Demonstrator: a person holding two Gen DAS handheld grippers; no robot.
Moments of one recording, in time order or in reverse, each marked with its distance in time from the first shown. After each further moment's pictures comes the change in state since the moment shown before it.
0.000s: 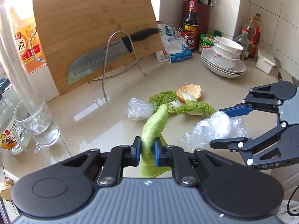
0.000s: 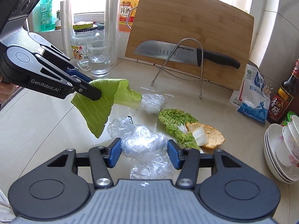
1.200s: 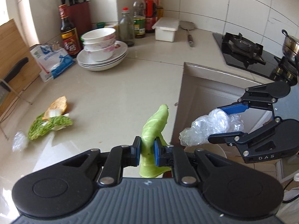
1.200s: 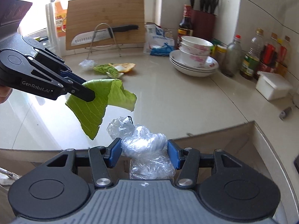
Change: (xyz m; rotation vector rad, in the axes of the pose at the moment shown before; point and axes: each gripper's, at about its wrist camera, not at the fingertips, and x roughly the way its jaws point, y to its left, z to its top) left arm -0.014 -0.218 -0.014 0.390 0.032 -0.332; right arm -0.185 -0.015 -0.186 0.415 0.025 -0.344
